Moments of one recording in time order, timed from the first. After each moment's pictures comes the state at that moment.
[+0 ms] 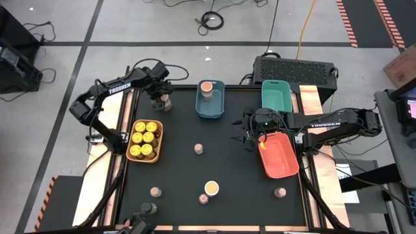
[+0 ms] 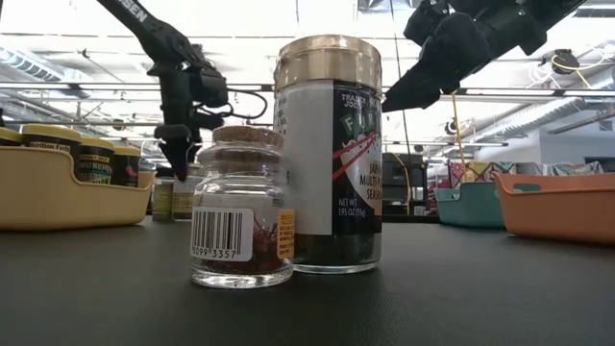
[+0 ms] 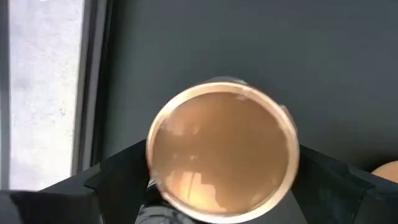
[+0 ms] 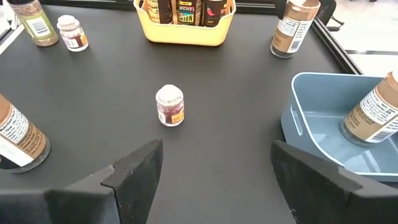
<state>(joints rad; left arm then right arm) 0.88 1.57 1.12 -0.89 0.01 0.69 -0.11 1.16 0.69 -0.04 -0.03 -0.05</state>
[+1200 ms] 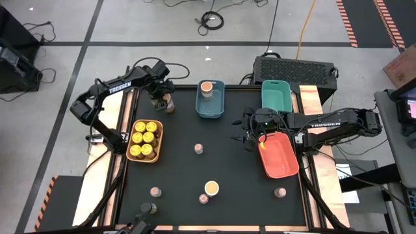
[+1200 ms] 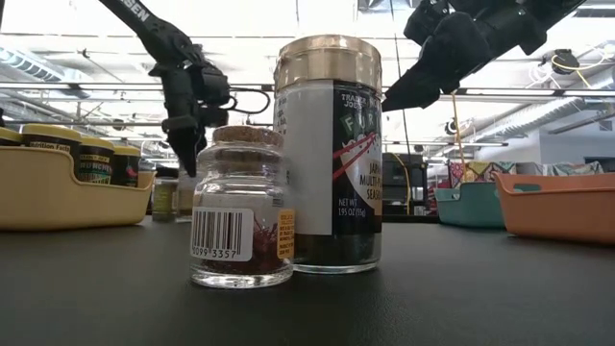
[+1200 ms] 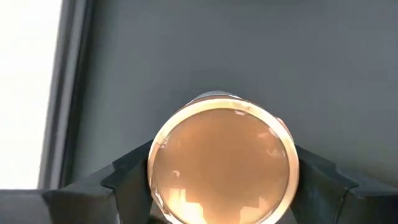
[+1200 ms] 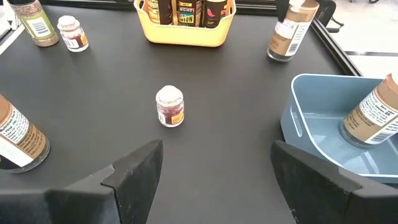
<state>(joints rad) 0.88 1.58 1.14 -0.90 0.15 0.66 -0.11 1.16 0.69 -0.04 -0.03 -0.05</state>
